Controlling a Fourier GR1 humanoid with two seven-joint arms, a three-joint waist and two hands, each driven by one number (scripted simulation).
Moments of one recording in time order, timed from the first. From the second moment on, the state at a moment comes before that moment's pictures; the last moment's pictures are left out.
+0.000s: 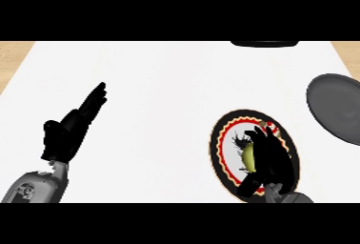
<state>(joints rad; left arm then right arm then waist) -0.17 0.35 -0.19 -1.58 0.09 0.05 0.18 -0.08 -0.19 0.42 -1.66 0.90 0.17 0.87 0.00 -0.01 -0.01</state>
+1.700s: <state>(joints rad) -0.14 0.27 -0.08 -1.59 0.01 -0.05 0.19 0.19 -0.38 0.42 -2.29 1.13 0.05 0.63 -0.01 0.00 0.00</state>
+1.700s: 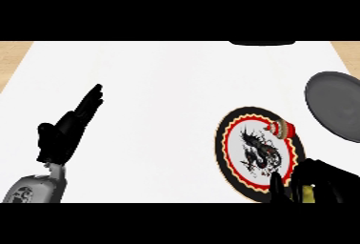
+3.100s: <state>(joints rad) -0.17 0.22 -0.06 -1.57 -0.04 -0.09 0.19 -0.28 -0.48 -0.29 -1.23 0.67 -0.32 -0.03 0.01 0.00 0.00</state>
